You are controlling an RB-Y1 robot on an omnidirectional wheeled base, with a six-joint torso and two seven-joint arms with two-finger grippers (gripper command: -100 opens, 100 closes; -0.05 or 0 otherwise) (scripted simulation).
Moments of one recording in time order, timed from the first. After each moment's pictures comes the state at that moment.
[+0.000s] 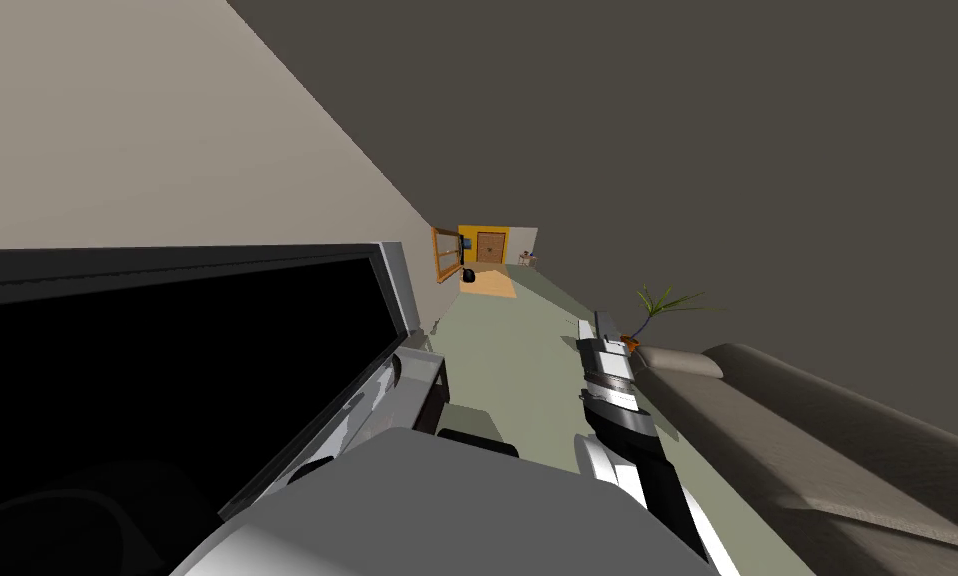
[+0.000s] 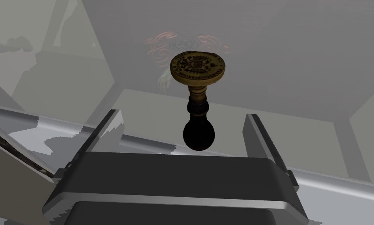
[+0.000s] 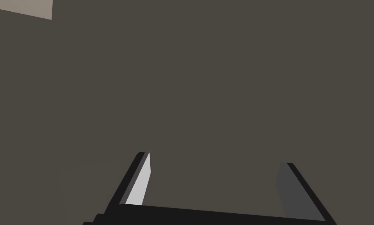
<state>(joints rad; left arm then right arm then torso) 0.68 0.39 0.05 -1.54 0.28 0.67 -0.19 0.54 0.01 0.05 -2.40 0.11 -0.38 0.16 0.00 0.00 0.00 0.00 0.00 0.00</state>
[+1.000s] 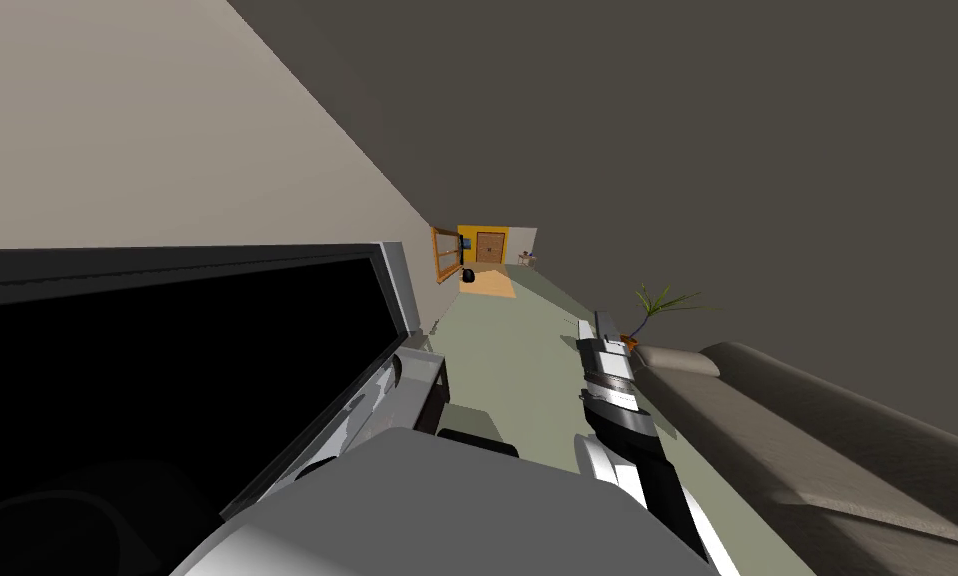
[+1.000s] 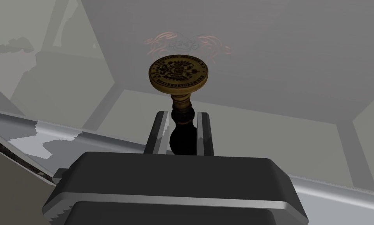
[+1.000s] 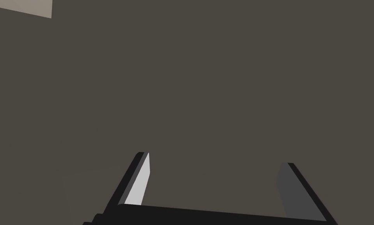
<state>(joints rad) 0.65 0.38 0.04 -1.48 0.27 0.64 -0.18 0.54 0.01 0.05 -2.40 0.11 -0.38 0.16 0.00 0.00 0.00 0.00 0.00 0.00</state>
